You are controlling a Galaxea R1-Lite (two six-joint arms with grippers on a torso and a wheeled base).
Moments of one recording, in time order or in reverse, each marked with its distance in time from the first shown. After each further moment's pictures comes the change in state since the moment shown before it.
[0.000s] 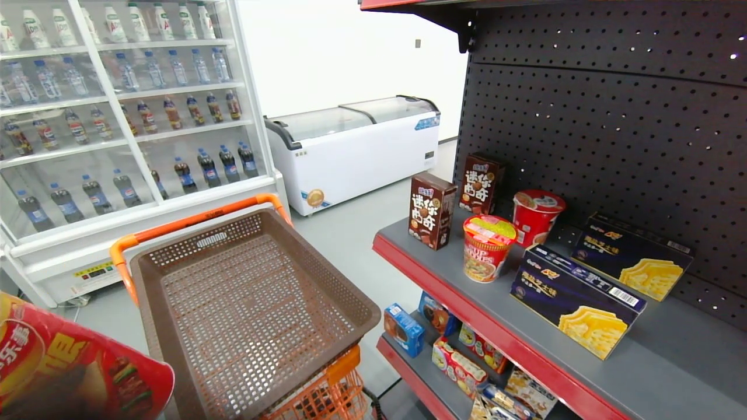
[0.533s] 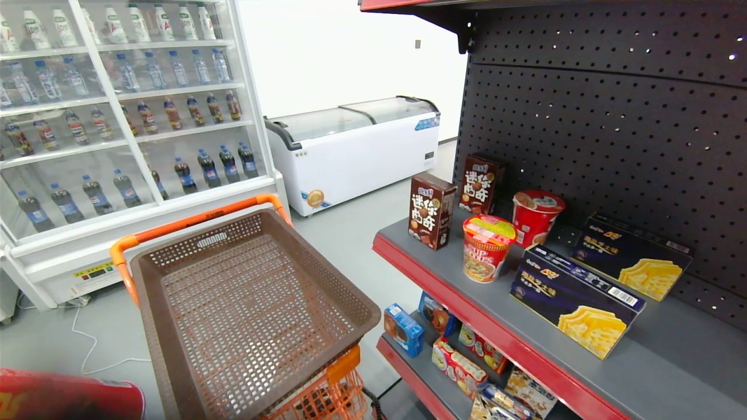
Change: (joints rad) left arm 0.001 -0.266 0.107 0.013 0.053 0.007; right arm 0.000 0.000 0.000 0.000 0.000 0.000
